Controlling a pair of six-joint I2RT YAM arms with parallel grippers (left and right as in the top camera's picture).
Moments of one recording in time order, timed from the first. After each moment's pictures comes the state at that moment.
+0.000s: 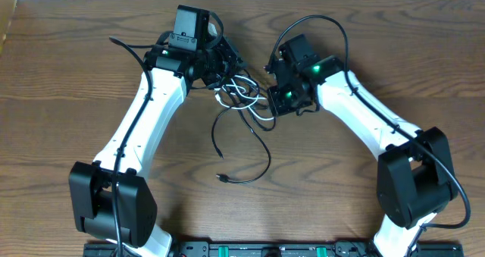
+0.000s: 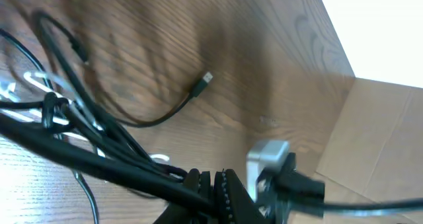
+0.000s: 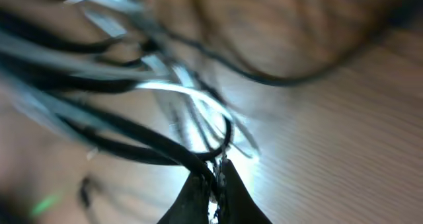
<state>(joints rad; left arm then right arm) -0.26 1.74 1.49 -0.68 0.47 -0.96 0.48 1.91 1.46 -0.80 -0.27 0.22</state>
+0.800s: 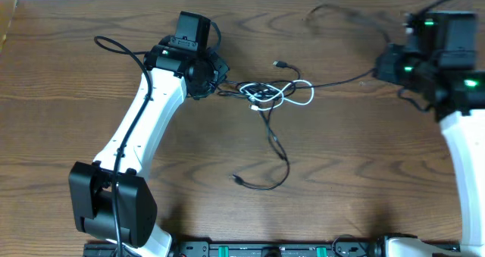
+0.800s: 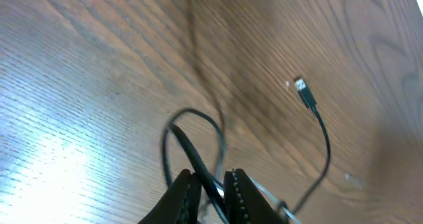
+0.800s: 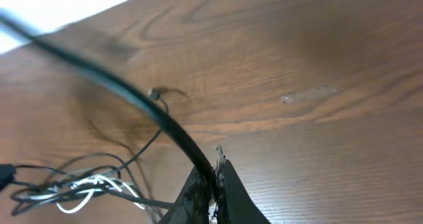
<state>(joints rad) -0.26 1.74 1.49 -0.87 0.14 -0.96 -0.02 1.41 1.46 -0.90 -0.20 0.33</state>
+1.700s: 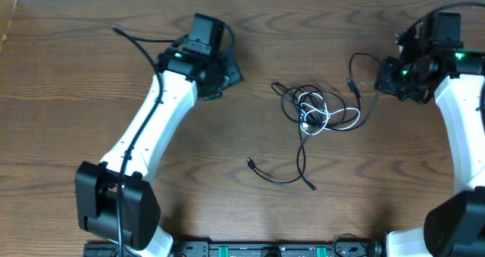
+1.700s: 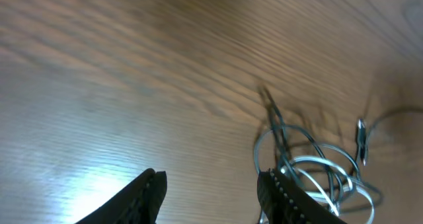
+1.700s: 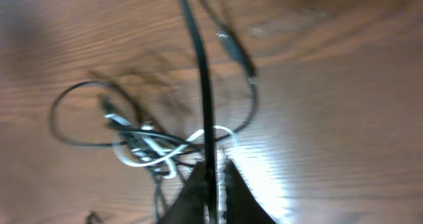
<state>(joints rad) -0.34 1.74 1.49 -0.82 0.14 -0.72 -0.09 1.64 1.46 -1.03 -0.20 0.23</state>
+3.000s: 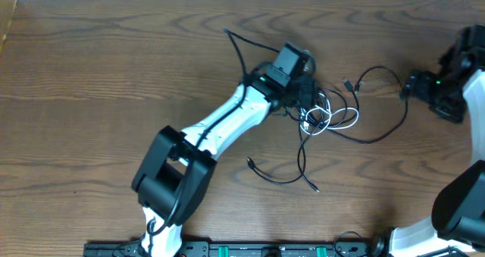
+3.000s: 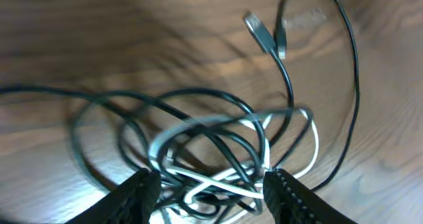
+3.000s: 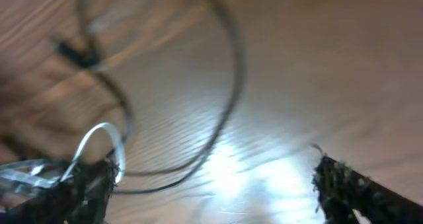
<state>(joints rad) -0.67 1.99 1.49 -0.42 0.25 -0.54 -0.31 1.73 1.46 -1.11 -0.04 0.25</state>
